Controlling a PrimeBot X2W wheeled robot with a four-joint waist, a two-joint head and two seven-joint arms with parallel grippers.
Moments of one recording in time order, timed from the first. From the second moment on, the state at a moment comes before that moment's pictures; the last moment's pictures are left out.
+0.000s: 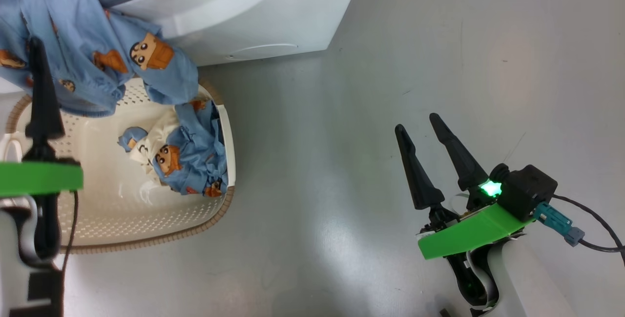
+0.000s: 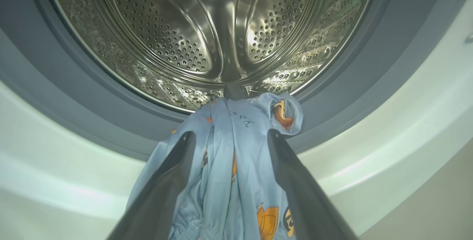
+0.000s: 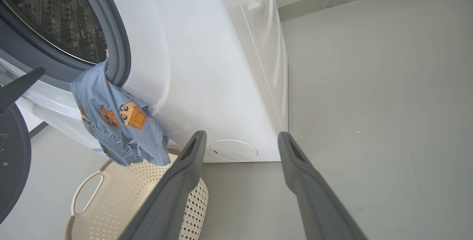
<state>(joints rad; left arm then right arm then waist) -0.51 0.22 0.10 0.17 -0.30 -0.13 -0.26 -0.31 -0.06 0.22 0.12 0.37 0.13 -0.26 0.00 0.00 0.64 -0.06</state>
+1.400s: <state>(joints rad) -0.18 0.06 0.23 0.14 -0.24 -0.13 -0.26 -0.31 -0.06 0.19 0.12 0.30 0.13 -0.26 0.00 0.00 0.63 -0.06</state>
